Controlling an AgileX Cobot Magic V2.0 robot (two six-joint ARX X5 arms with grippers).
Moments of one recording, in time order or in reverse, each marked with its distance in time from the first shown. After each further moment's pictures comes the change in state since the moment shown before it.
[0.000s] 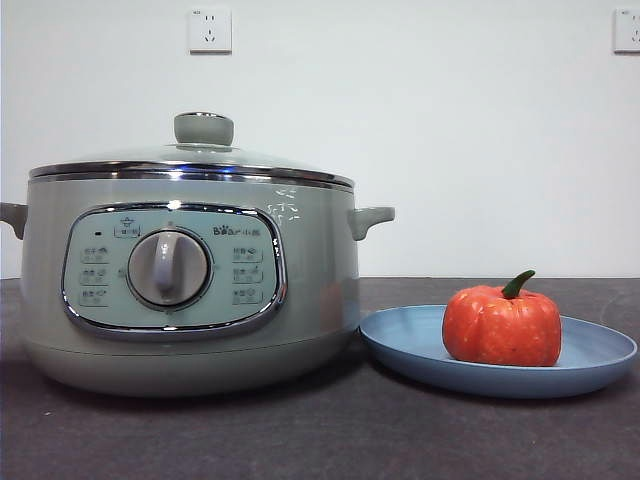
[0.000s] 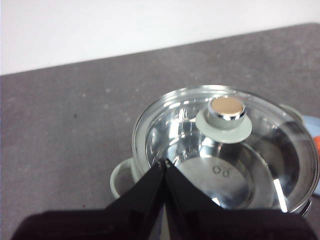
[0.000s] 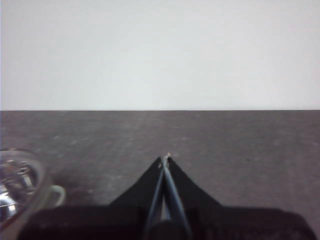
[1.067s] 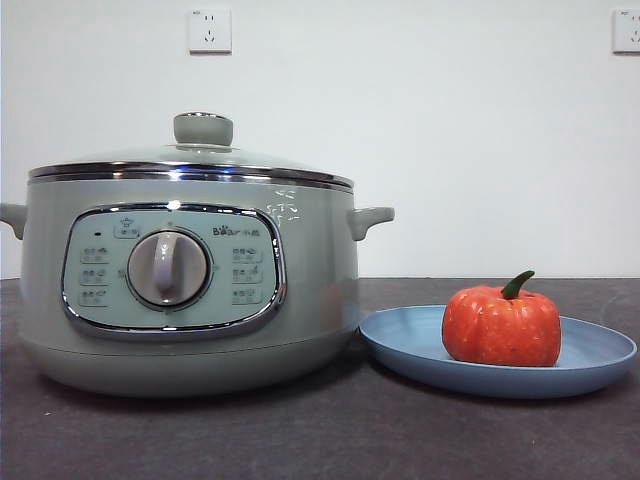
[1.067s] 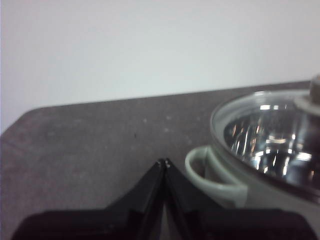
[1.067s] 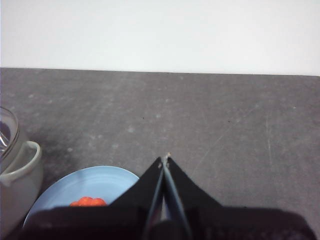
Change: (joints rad) left arm 0.481 -0.393 -0.640 0.562 0.273 0.116; right arm 0.000 0.000 0.000 -0.159 0.027 0.000
